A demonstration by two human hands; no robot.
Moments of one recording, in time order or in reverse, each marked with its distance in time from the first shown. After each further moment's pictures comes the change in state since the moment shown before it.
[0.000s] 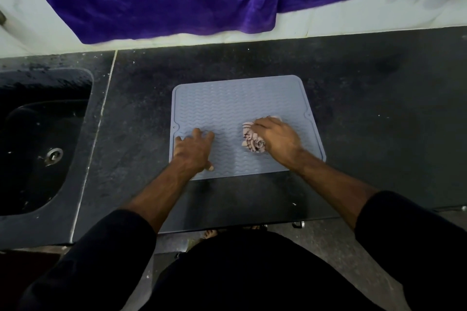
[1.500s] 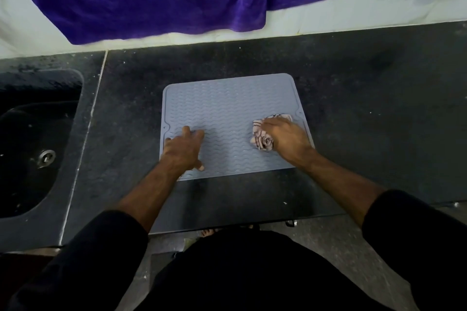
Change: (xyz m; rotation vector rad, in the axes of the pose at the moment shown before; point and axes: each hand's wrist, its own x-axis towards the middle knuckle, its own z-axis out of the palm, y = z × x) left_hand 0.002 0.003 -0.004 -0.024 -0.016 -0.051; right_hand -0.017 0.038 0.000 0.048 -0.025 0.109
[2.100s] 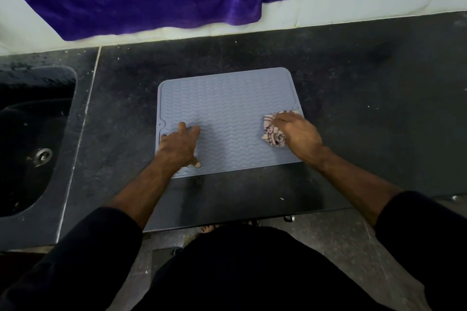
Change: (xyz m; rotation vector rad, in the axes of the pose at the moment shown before) left_hand 0.003 0.002 0.000 0.013 -0.008 -0.002; right_hand -0.017 0.027 -0.004 -0.003 -0.021 0.048
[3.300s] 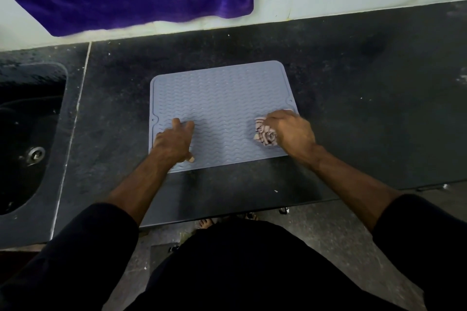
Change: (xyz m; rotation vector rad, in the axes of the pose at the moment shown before) left_hand -0.004 0.005 0.001 -0.029 0.021 0.005; right_hand -0.016 -0.018 -0.010 -0.025 -0.007 0.010
